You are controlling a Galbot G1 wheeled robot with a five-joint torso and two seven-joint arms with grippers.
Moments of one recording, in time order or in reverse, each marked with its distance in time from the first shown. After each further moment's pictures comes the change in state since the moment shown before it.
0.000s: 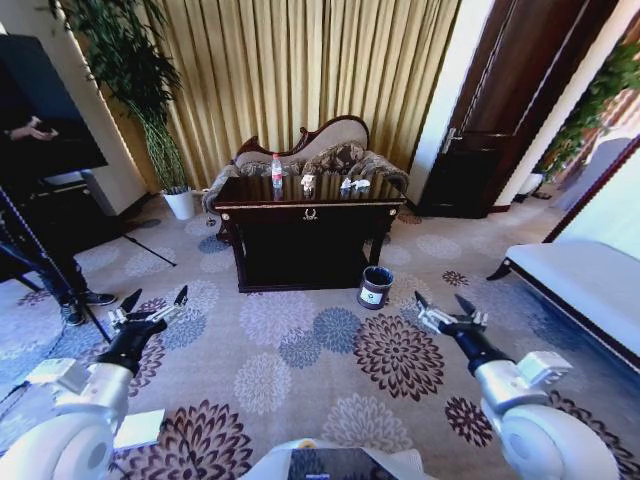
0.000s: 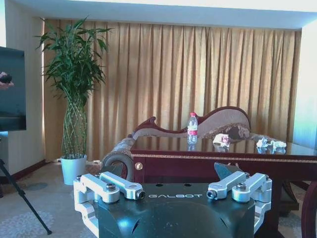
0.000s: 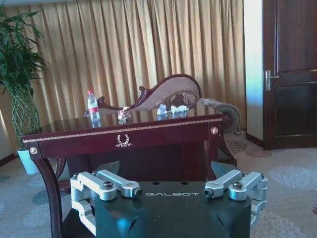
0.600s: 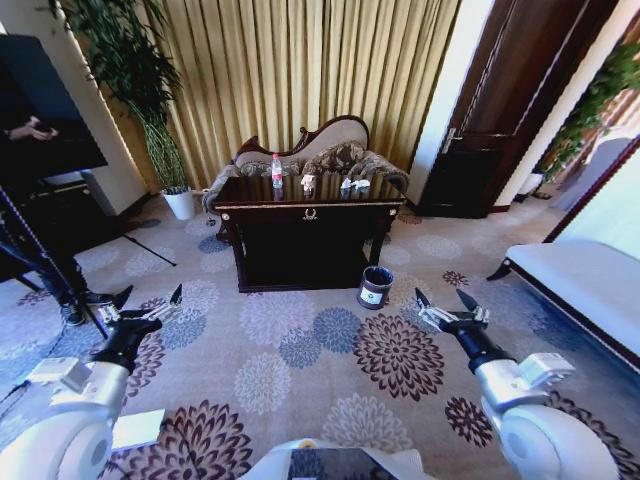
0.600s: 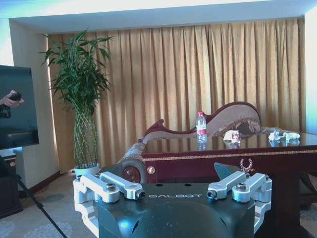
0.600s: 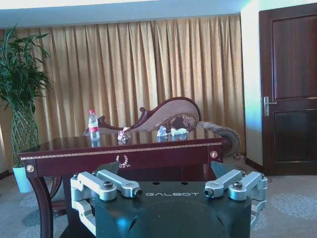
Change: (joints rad) left arm -0.001 -0.002 -0.005 0.006 0.101 -0.018 0.008; right arm -0.002 0.019 -0.006 0.000 -0.051 0.110 -0.023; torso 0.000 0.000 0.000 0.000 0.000
